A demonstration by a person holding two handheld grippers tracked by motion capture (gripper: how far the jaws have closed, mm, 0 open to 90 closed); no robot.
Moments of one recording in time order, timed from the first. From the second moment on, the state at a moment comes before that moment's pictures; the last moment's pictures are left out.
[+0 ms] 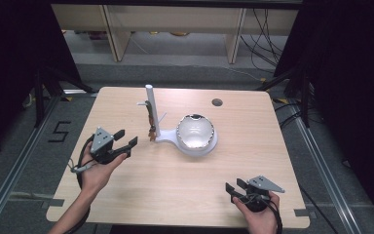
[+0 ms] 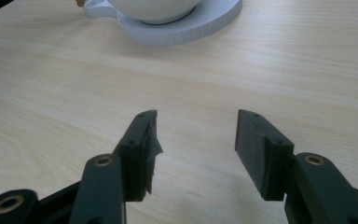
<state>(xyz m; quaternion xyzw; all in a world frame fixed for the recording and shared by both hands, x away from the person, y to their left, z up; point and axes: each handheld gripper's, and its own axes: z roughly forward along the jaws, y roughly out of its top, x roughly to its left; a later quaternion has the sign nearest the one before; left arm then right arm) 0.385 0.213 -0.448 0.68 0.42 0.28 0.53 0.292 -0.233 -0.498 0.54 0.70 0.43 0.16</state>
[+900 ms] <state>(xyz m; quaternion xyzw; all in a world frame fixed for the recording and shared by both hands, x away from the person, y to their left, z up) 0.336 0.250 -0.497 0.68 0.44 0.29 0.51 0.295 -0.236 -0.503 0.53 0.71 0.44 0.17</state>
